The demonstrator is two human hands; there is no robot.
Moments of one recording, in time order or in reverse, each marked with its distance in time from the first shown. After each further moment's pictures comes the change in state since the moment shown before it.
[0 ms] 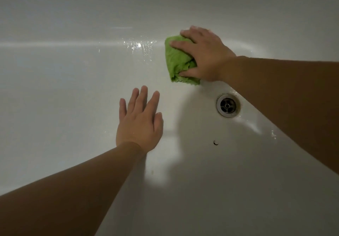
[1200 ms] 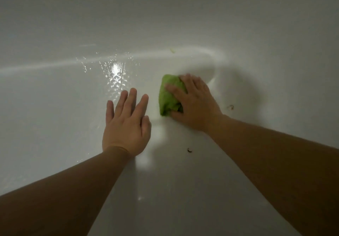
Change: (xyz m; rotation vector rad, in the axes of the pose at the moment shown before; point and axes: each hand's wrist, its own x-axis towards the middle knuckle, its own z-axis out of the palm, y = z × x) left_hand 0.043 0.033 0.007 0.027 0.001 0.199; right_hand -0.110 -0.014 0.057 0.033 0.186 0.247
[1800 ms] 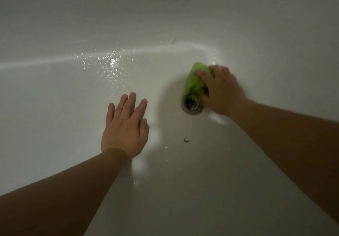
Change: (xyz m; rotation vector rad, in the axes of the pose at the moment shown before) left_hand -0.027 -0.001 0.000 -0.024 -0.023 0.042; right_hand -0.026 0.054 -0.038 -0.151 -0.043 0.219
